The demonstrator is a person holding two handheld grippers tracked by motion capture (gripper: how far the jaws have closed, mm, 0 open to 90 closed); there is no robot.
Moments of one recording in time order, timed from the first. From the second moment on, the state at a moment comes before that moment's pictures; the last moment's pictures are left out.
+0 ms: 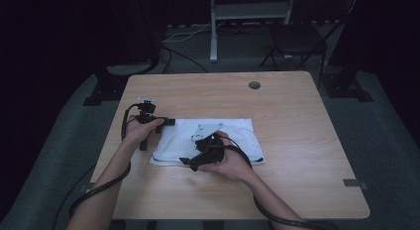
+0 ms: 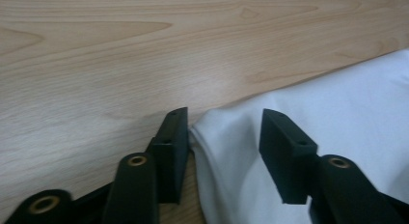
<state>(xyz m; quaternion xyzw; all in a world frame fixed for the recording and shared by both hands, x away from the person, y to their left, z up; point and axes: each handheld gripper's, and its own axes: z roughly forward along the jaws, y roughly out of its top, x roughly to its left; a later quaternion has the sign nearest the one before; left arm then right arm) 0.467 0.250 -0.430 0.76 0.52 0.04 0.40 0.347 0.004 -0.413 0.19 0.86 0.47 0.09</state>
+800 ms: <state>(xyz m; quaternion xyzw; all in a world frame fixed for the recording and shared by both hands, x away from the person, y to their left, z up) 0.469 0.247 -0.423 0.78 0.49 0.03 0.39 0.356 0.088 -0.438 0.11 0.89 0.43 0.08</state>
